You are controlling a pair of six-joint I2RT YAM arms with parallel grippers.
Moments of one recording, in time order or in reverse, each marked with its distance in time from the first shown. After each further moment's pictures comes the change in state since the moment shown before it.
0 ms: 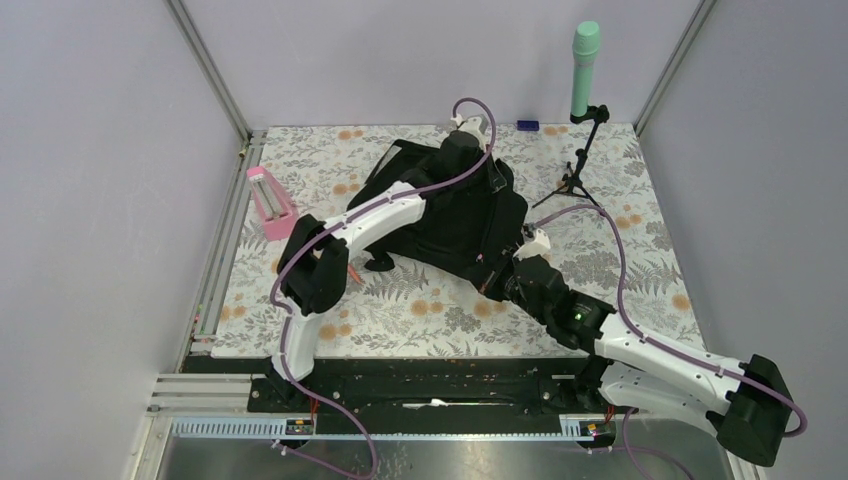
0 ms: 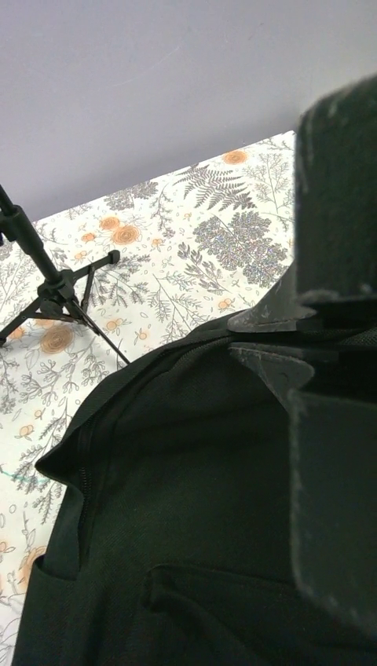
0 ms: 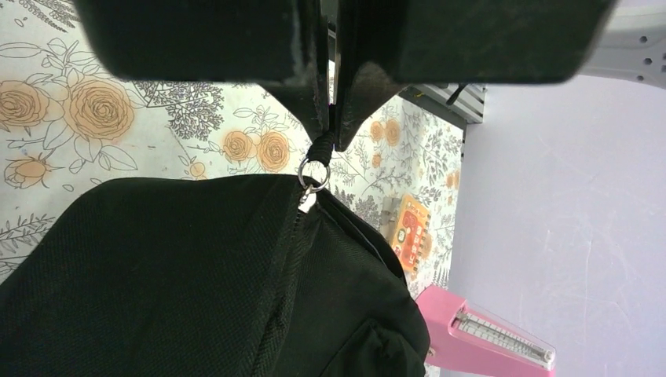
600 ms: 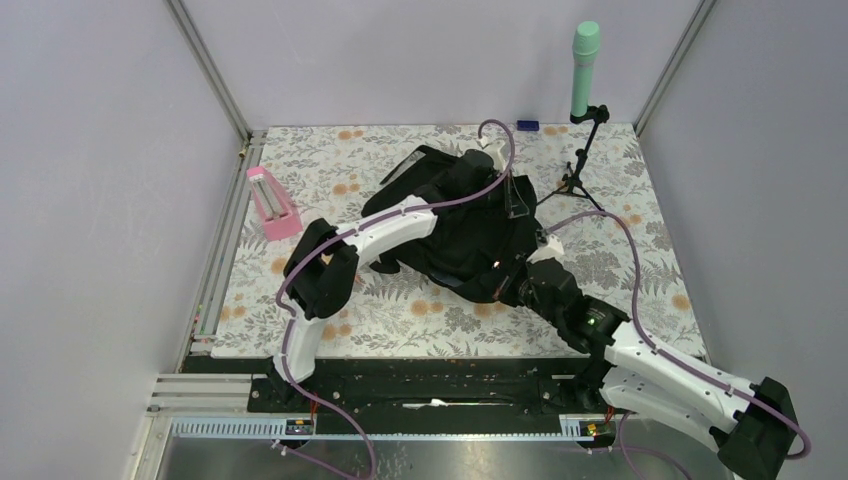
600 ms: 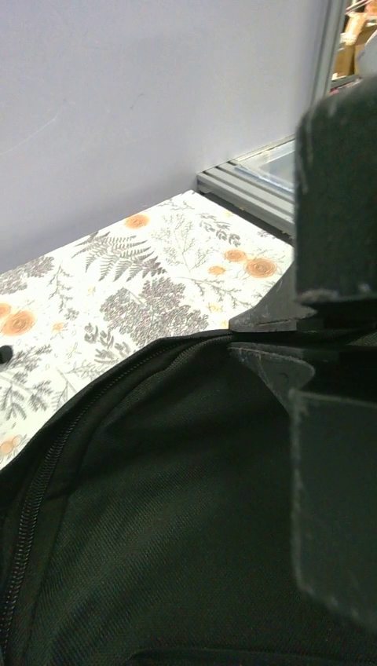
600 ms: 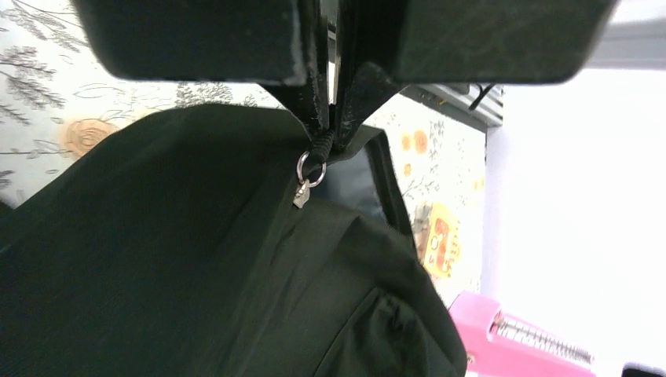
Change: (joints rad) left arm -0.081 0.002 -0.070 0.070 0.212 -0.028; right arm -0.098 -0.122 -0.053 -0.126 -0.055 -0.017
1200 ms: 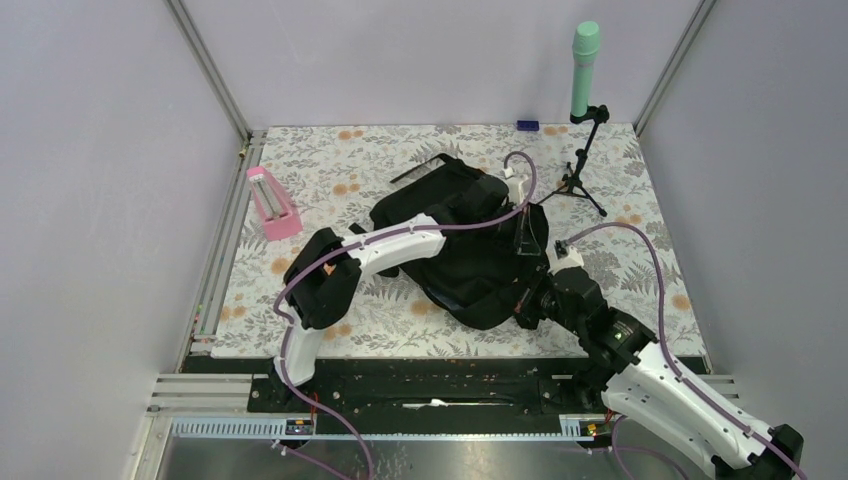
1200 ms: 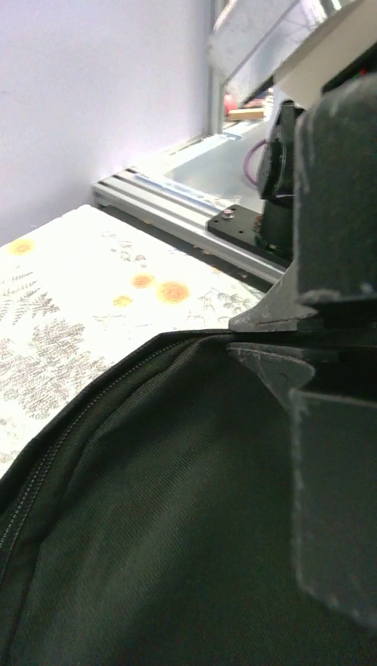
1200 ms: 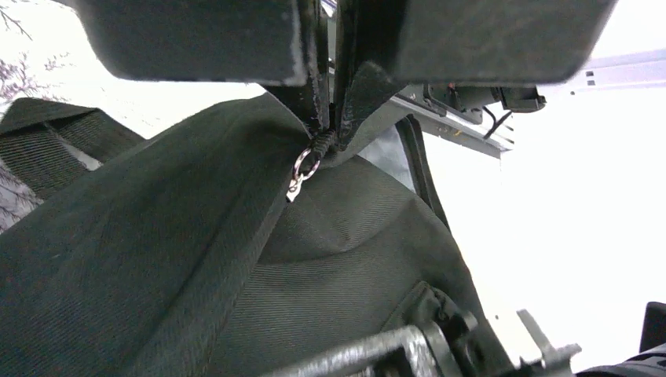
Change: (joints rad) left arm -0.112 -0.041 -0.100 -0.042 0.124 0.066; right arm -0.100 -0.218 -0.021 -0.267 -0.135 -0.031
